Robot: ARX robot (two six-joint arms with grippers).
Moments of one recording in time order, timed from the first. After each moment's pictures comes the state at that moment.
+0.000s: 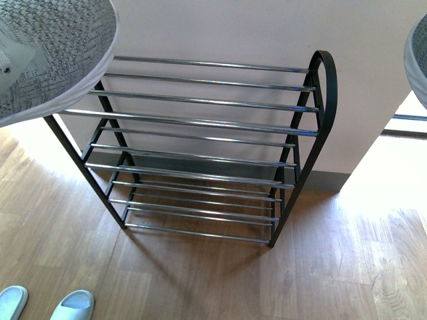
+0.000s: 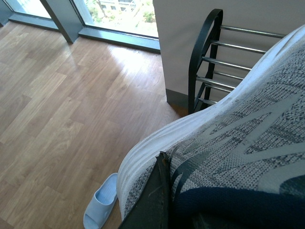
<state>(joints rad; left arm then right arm) -0.37 0.82 0.38 -0.10 -0.63 -0.25 -0.50 0.79 0.32 0.05 -0.68 0.08</state>
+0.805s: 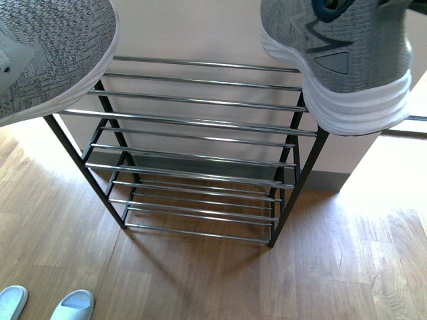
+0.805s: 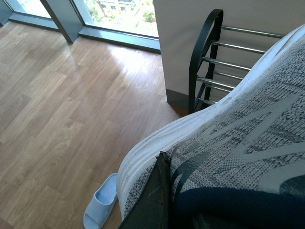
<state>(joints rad) -0.37 0.82 0.38 -0.10 -0.63 -0.25 0.43 1.48 0.92 0.02 0.28 0.81</state>
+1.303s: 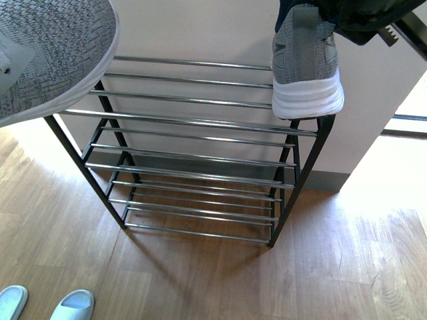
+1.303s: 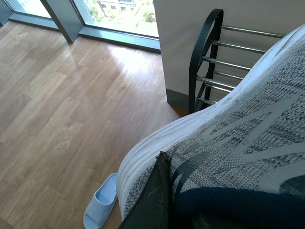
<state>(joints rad) -0.37 0.82 0.38 -0.10 -0.63 -0.25 0.43 1.89 1.29 -0.11 0.46 1.05</state>
